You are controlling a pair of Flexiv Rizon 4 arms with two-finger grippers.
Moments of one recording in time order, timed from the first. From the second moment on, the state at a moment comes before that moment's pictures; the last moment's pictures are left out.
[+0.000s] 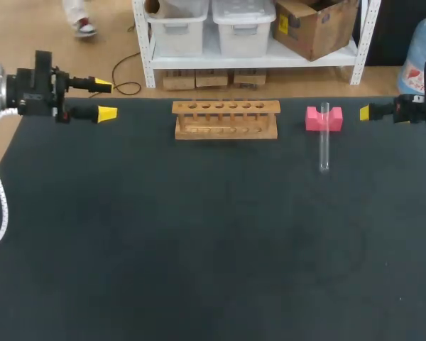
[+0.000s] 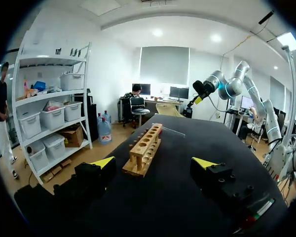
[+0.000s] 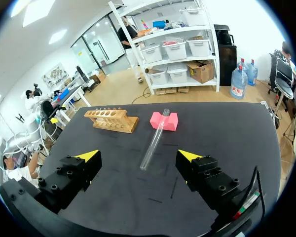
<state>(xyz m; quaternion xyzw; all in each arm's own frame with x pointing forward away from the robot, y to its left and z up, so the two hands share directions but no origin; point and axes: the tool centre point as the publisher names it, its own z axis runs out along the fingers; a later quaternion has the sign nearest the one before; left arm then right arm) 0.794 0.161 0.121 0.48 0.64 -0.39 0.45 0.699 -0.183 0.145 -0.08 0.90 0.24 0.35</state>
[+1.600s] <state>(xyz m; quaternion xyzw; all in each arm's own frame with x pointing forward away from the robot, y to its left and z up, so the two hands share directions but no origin) 0.820 0.149 0.111 0.49 0.64 -0.40 0.43 0.756 -0.174 0.102 -0.13 0.93 0.12 0.32</state>
